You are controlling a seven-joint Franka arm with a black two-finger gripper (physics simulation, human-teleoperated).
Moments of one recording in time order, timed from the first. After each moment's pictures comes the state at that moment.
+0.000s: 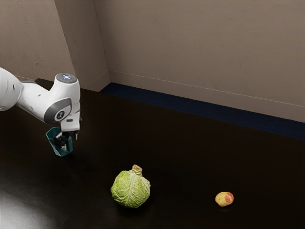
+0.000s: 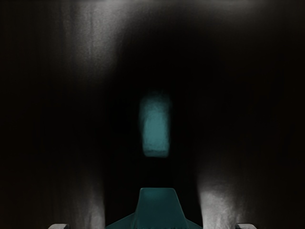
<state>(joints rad) 0.13 0.29 0.13 -2.10 0.39 2.40 1.50</state>
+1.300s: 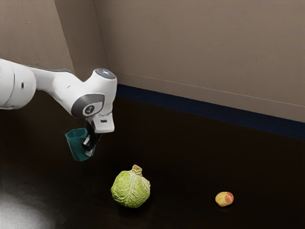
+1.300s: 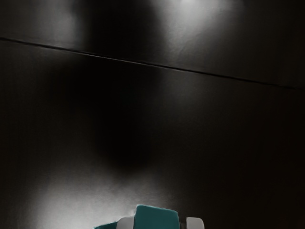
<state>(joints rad) 0.03 0.20 -0.06 -2.07 0.37 2.04 1.17</state>
